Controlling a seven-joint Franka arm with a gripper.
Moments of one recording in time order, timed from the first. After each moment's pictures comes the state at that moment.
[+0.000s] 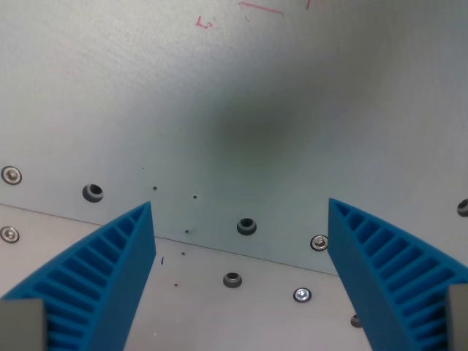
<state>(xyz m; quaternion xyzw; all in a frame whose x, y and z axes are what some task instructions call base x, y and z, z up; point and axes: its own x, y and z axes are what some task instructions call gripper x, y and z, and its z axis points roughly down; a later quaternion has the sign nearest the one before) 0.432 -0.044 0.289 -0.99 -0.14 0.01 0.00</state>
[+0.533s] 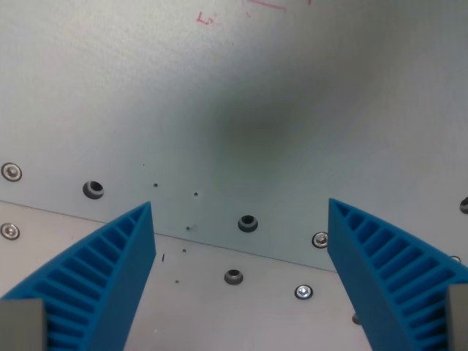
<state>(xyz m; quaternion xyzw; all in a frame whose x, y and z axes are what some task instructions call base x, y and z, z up) 0.431 -0.044 0.287 -0.99 -0.14 0.02 0.00</state>
